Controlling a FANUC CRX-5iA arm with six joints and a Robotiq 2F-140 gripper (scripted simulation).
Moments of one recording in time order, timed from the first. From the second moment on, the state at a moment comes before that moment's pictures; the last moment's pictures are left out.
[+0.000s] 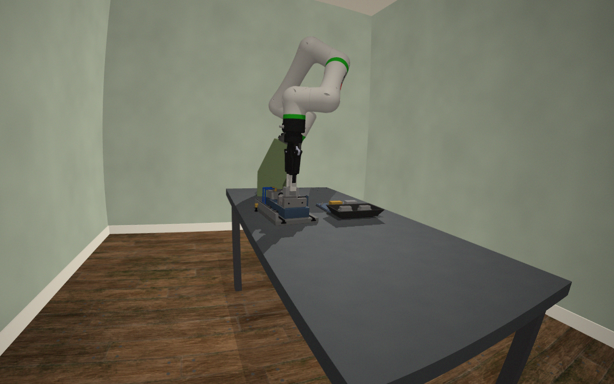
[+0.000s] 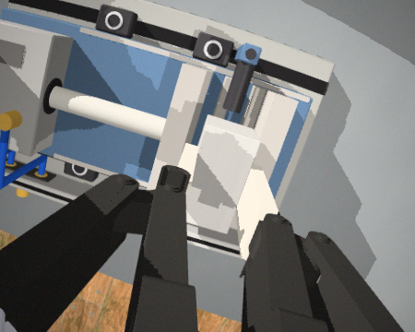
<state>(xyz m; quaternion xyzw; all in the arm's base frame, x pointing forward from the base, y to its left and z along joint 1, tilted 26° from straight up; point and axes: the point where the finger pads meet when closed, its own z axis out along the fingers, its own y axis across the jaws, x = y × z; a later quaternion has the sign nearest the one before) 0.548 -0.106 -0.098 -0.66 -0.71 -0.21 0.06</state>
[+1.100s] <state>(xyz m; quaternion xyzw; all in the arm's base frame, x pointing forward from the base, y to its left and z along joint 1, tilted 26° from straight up) 0.548 -0.105 -0.100 -0.66 -0.71 -0.21 0.06</state>
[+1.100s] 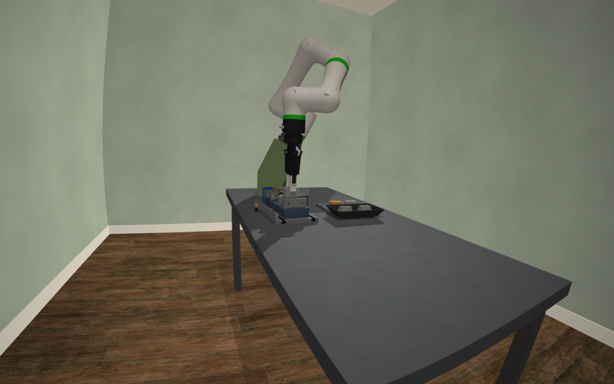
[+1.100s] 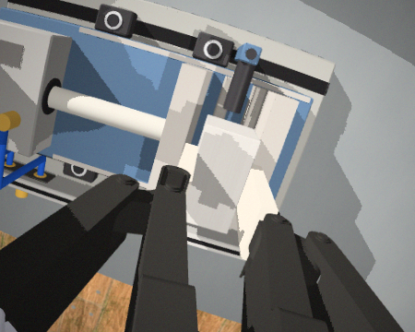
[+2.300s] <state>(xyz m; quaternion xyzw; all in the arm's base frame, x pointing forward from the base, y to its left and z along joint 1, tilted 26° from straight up) 0.550 -0.101 -0.110 -0.66 -0.71 -0.21 0.06</state>
